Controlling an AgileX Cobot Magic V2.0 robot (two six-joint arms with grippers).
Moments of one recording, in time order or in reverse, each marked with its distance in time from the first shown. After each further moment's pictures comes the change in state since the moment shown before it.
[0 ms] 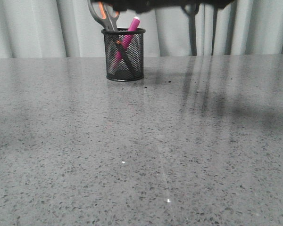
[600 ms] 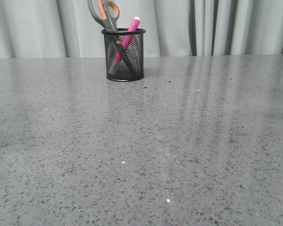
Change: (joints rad) left arm 0.000 -0.030 0.080 0.031 -0.120 0.000; right arm -0.245 -0.952 0.701 0.002 0.062 -0.097
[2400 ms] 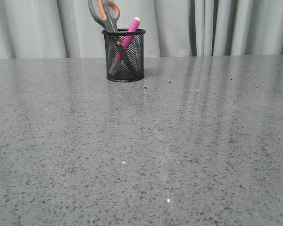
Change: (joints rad) left arm 0.000 -0.636 0.530 -0.180 -0.171 0.020; right arm -0.050 -0.728 0.490 0.043 0.296 -0.007
